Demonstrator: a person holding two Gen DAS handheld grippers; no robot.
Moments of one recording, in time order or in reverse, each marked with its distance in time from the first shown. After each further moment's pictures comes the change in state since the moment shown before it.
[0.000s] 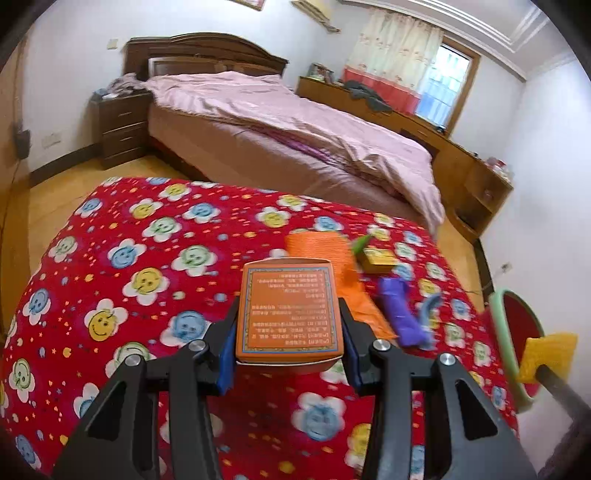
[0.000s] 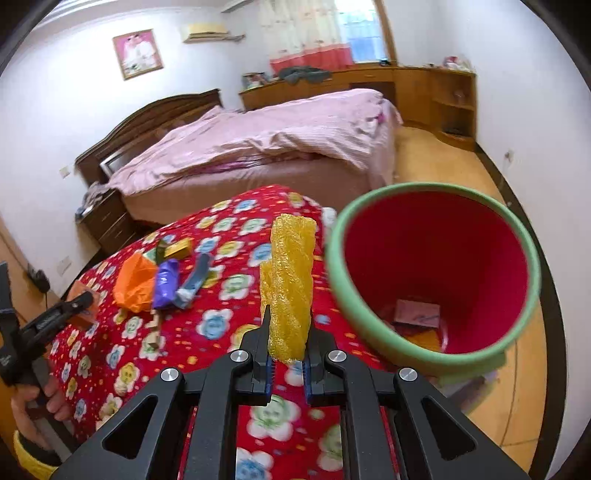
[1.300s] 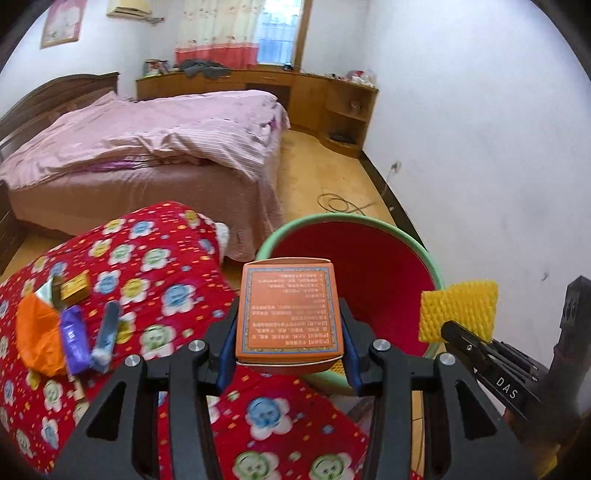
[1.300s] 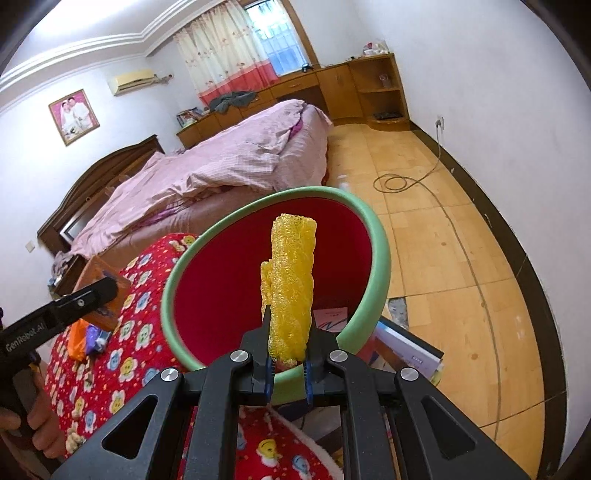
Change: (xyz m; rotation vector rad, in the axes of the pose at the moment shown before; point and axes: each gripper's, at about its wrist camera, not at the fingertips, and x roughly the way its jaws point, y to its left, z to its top) left arm 0.013 -0.300 -0.048 0.474 0.146 -0.332; right arm -0.030 -0.163 0.000 0.240 -0.073 -0.090
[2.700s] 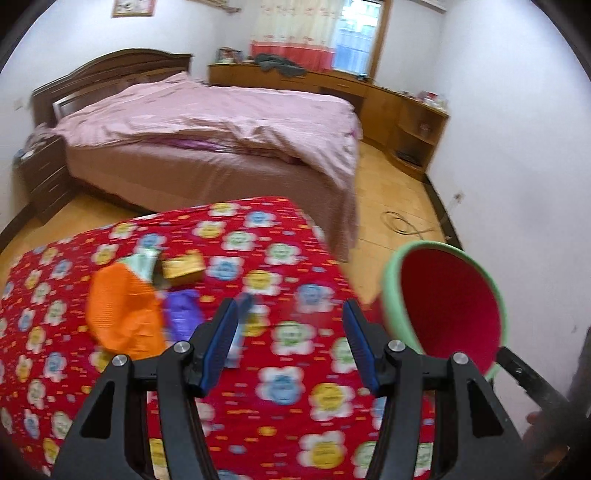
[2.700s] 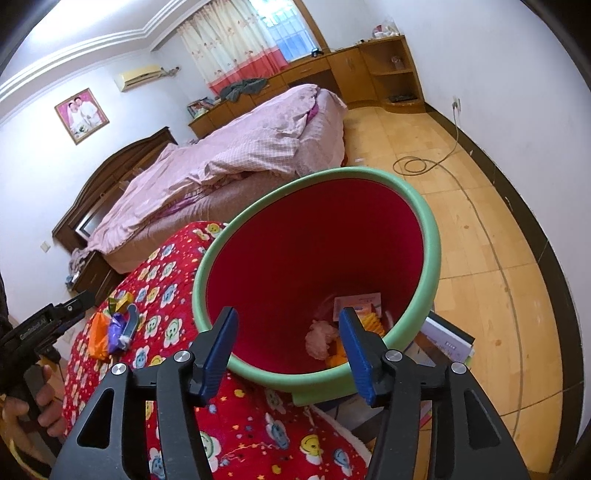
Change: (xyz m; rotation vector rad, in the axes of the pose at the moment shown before) left arm -0.040 0.121 -0.005 -0.213 -0.019 0.203; right arm 0.011 0.027 -0.002 0.028 0.059 0.076
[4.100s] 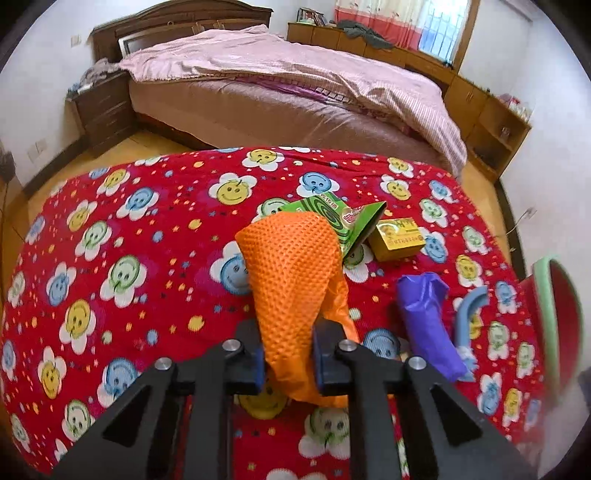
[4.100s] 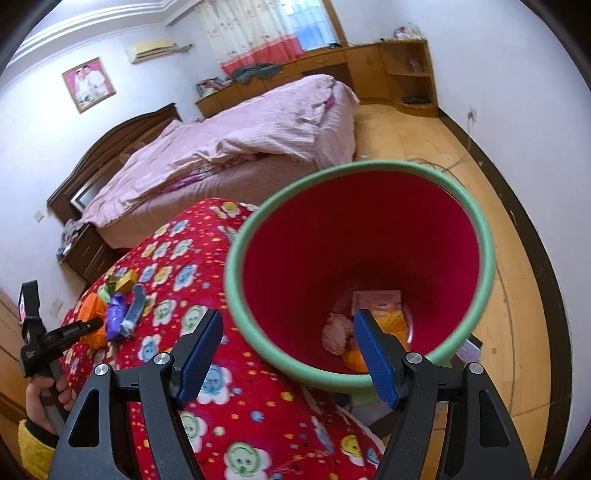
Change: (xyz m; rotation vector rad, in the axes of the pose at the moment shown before) left arm 0.058 0.162 -0.022 -0.200 0.139 0.167; right arm 0.020 0.057 -0.004 -0.109 0.046 -0.032
